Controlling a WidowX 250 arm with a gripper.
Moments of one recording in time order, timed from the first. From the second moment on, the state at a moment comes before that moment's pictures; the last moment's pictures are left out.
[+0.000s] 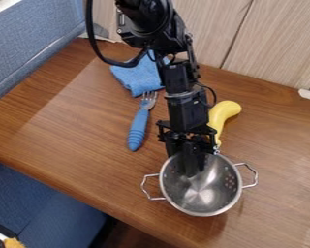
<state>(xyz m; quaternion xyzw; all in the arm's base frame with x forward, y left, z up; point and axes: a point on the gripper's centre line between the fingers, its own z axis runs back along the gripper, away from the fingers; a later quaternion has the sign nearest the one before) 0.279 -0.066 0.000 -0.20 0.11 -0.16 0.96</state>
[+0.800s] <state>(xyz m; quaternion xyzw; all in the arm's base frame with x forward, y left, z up) 0.283 -0.041 0.011 -0.18 0.04 -0.12 0.97</state>
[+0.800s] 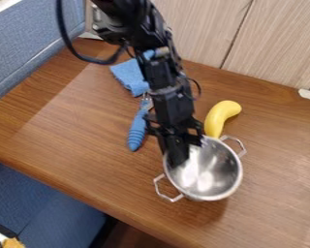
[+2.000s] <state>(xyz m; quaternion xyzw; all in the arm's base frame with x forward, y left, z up) 0.282 0.195 0.051 -0.16 -0.11 0.37 0.91</state>
